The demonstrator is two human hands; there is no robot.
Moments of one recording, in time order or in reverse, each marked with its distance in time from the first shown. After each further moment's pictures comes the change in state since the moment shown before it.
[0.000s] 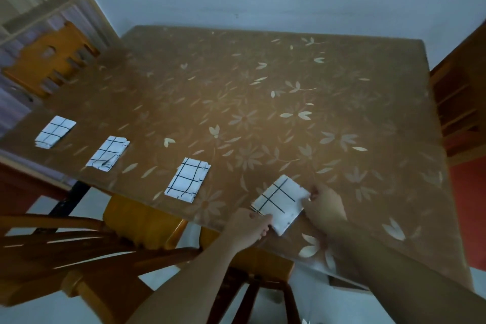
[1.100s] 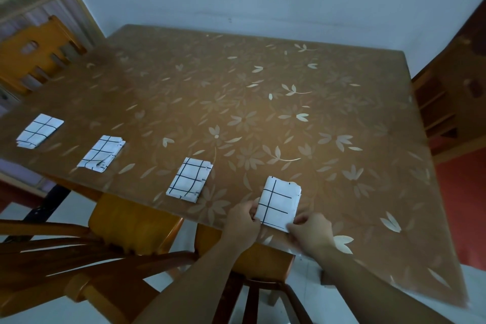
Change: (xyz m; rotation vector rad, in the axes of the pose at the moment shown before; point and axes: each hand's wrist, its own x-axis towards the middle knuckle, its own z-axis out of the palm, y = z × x) left_hand 0.003 -0.026 -0.007 0.006 0.147 0.260; right_hand -0.051 -0.003 0.047 -0.025 -0.041 0.123
